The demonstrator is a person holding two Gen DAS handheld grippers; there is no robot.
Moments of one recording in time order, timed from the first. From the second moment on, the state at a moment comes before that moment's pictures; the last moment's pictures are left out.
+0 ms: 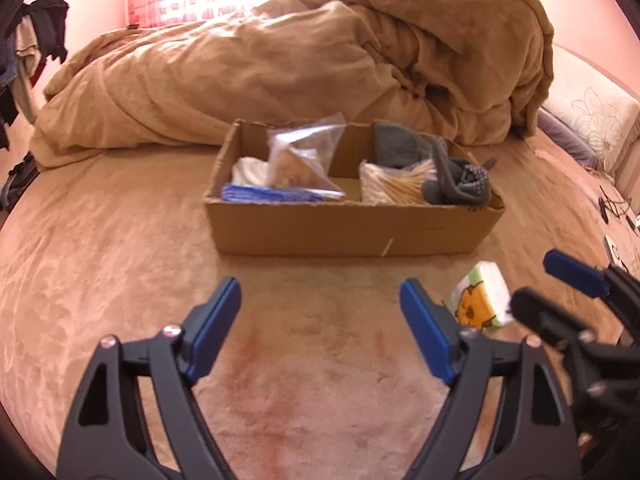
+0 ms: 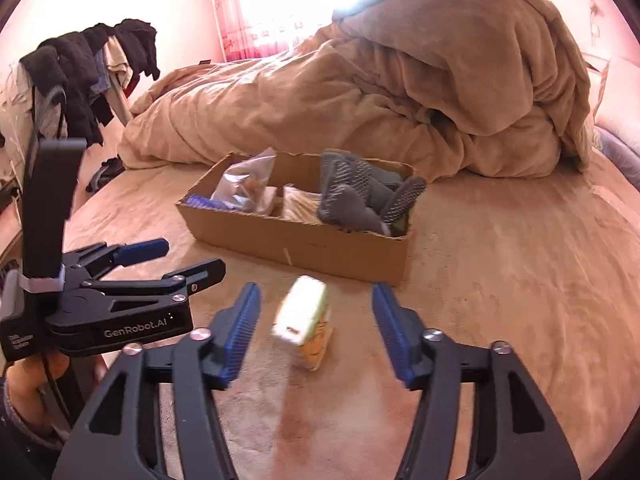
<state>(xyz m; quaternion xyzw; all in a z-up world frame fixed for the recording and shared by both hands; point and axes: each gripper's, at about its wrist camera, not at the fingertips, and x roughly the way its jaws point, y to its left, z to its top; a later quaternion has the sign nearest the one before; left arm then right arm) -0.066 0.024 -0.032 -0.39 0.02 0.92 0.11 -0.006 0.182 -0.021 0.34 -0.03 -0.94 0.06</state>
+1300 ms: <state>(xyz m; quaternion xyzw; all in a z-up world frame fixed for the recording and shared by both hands) -0.167 0.031 0.016 -0.38 0.03 0.92 0.11 -0.138 0.172 0.026 0.35 -0.02 -0.93 0.11</state>
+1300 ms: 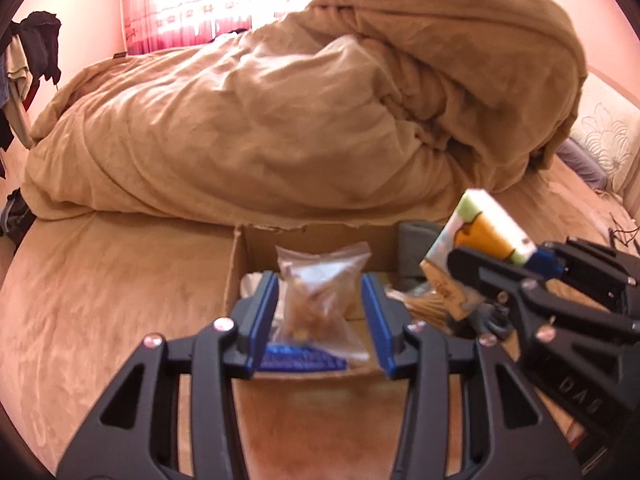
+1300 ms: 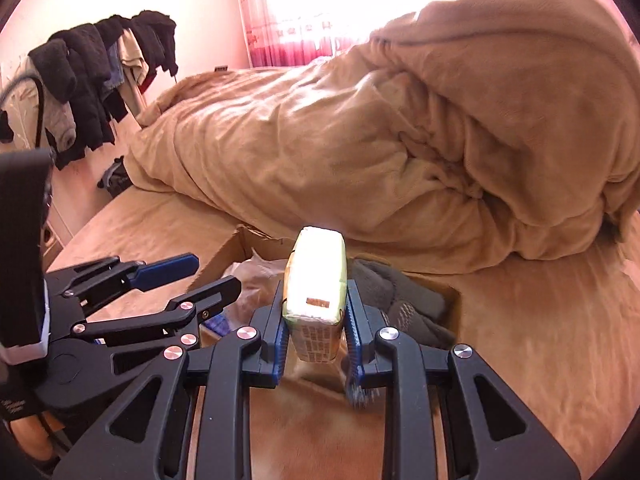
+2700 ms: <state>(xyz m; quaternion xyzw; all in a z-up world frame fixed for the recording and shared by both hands) -0.048 0.007 0.056 -0.33 0.04 0.94 0.07 -0.023 0.192 0.052 0.32 0.00 -0.95 0.04</state>
